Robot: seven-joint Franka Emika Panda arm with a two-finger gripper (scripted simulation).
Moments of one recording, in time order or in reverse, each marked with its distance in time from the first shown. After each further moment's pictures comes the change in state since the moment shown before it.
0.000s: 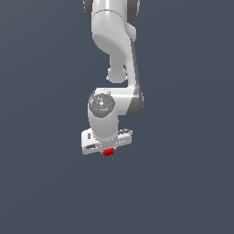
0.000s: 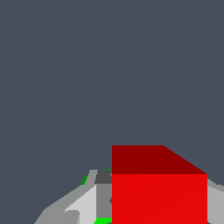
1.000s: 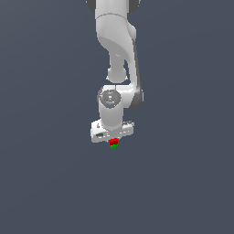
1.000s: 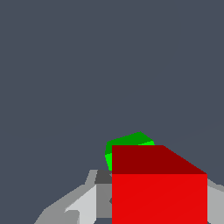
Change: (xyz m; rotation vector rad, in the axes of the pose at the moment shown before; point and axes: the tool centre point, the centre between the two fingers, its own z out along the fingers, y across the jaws) arm -0.062 -0.035 0.040 0.001 -0.001 0.000
